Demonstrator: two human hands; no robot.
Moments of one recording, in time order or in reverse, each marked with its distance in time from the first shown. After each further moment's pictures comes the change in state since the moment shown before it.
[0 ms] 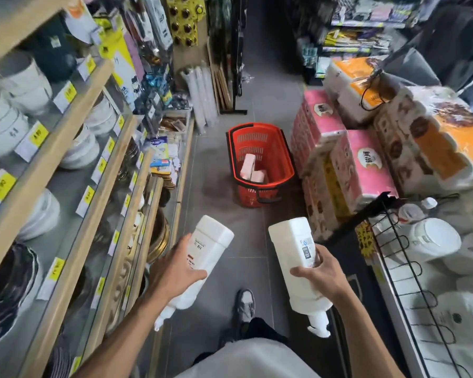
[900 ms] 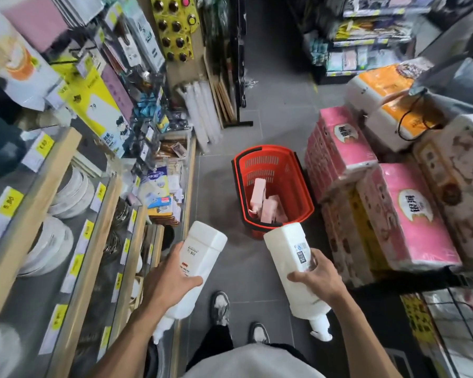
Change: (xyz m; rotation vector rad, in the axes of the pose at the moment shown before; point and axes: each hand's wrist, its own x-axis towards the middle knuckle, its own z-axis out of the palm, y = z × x) left_hand 0.285 0.037 -0.085 -0.045 -0.003 -0.094; right_hand 0.253 -0.168 0.012 -0.093 -0.054 0.028
